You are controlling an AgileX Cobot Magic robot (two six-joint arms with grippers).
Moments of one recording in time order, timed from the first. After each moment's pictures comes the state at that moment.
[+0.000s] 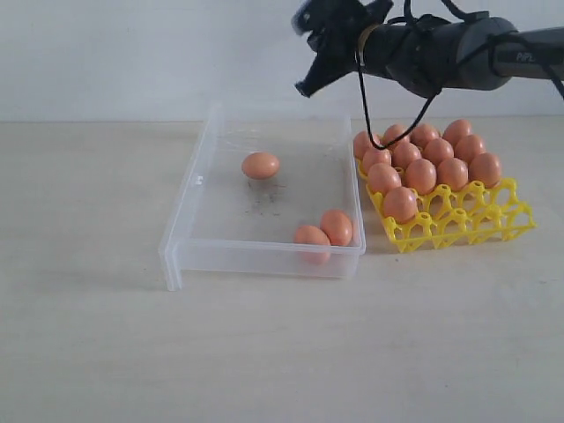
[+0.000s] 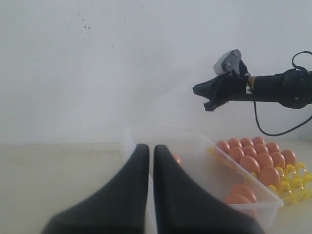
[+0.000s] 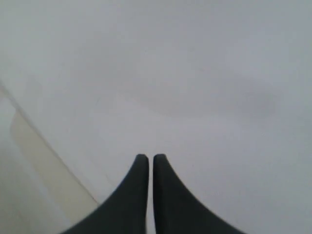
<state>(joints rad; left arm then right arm) -0.30 0.00 0.00 -0.51 0.00 0.38 0.17 2.27 -1.81 -0.66 -0.22 0.12</state>
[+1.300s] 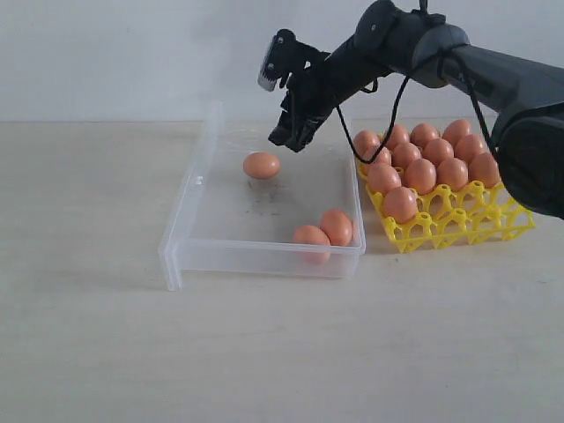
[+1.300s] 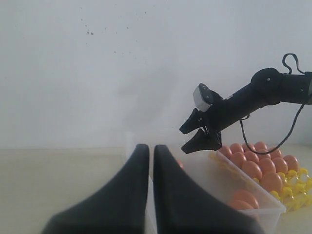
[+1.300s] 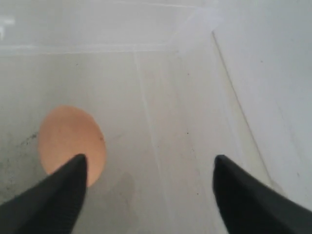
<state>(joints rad) -0.30 0.00 0.00 -0.51 -0.02 0.39 0.19 2.53 -2.33 0.56 0.82 -1.29</state>
